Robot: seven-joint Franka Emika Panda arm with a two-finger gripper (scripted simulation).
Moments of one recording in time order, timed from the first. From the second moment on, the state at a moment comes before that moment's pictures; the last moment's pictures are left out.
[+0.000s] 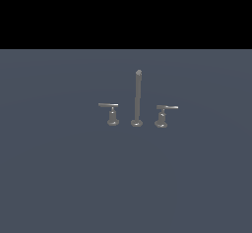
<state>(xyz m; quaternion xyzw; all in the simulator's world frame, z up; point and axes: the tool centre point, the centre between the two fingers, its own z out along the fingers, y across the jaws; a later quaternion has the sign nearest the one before) -0.267 0.019 0.500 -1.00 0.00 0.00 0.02</state>
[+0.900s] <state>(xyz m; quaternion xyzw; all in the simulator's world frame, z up) -0.250 0.045 0.468 -1.00 0.06 0.00 0.02</state>
